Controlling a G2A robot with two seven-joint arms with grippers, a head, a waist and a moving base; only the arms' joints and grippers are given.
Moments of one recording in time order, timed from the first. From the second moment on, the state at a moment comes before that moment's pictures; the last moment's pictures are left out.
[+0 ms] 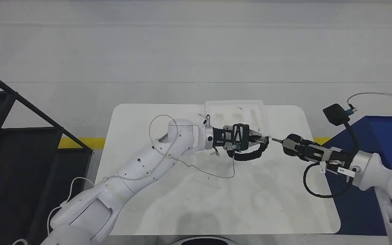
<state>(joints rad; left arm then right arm) 0.79 -1.25 -0.66 -1.40 1.66 -0.67 0.33 -1.53 -0.89 1.76 -2.27 -0.08 0.32 1.14</state>
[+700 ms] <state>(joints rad) 0.79 -1.25 -0.68 -1.41 1.69 -0.72 0.32 -1.49 -0.88 1.70 -2.26 -0.12 0.31 1.19</state>
